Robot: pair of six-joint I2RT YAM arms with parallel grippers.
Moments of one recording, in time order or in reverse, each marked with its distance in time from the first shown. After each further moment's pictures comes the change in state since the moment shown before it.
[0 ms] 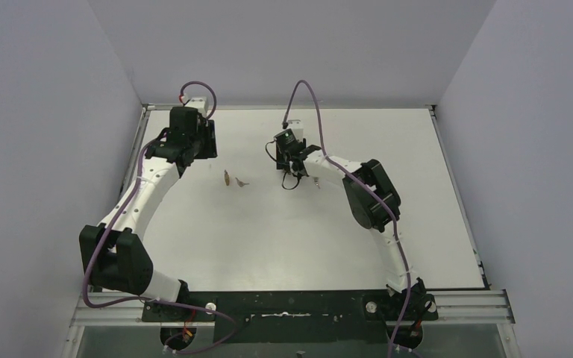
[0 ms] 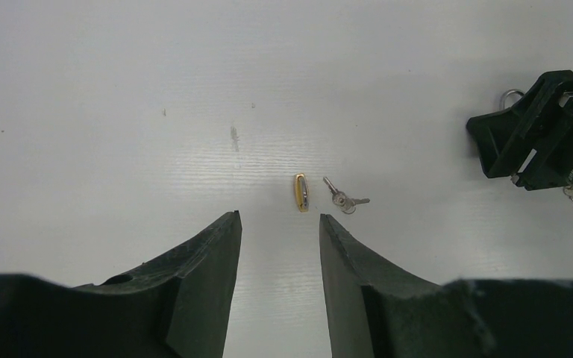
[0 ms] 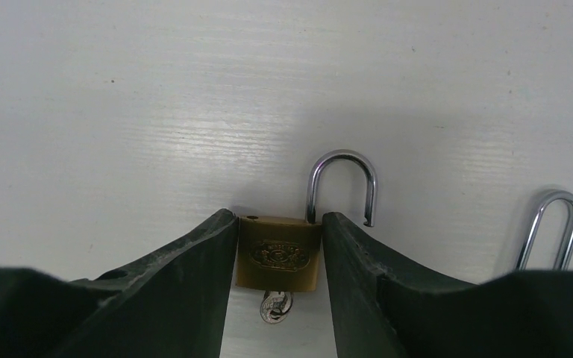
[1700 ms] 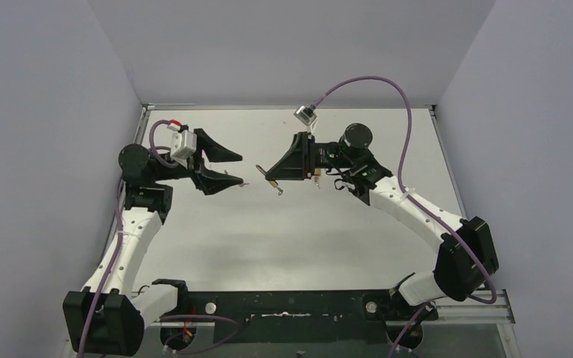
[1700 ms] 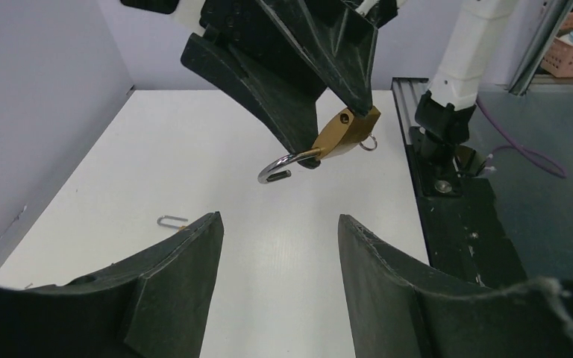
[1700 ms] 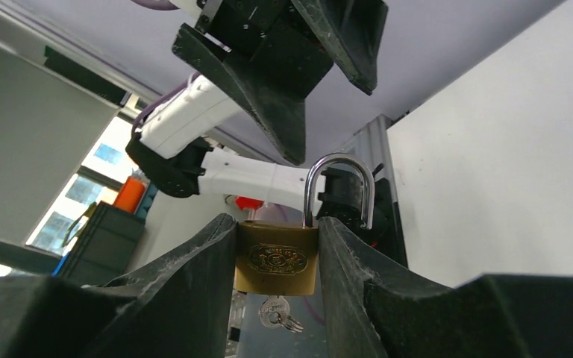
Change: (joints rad) left arm 0.123 -0.383 -0.421 1.059 1.456 -0.161; right arm -0.045 -0.838 -0.603 0.734 -1.368 0.603
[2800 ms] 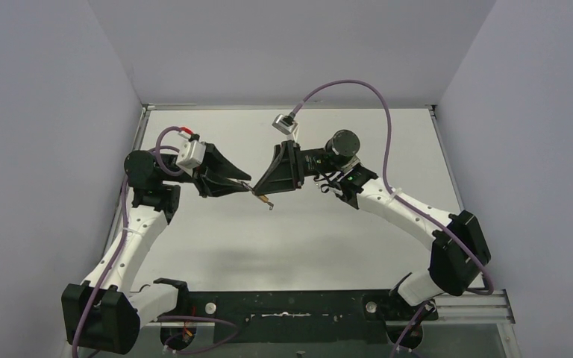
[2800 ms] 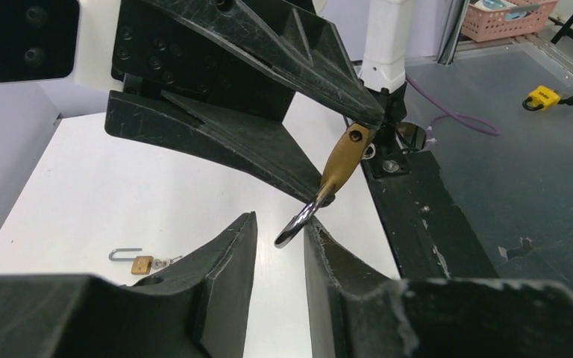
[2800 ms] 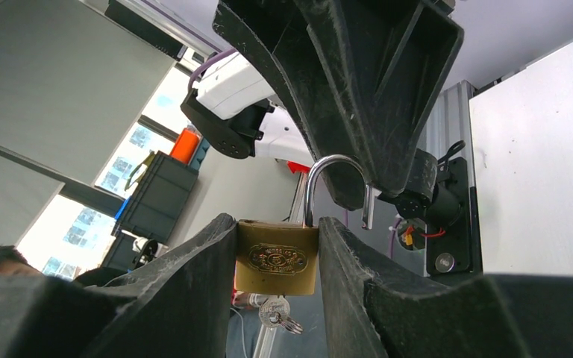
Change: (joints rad) left arm -0.091 0.021 0.000 0.257 0.146 -0.166; right arm 0.120 0.045 0.031 0.175 -0.082 0.196
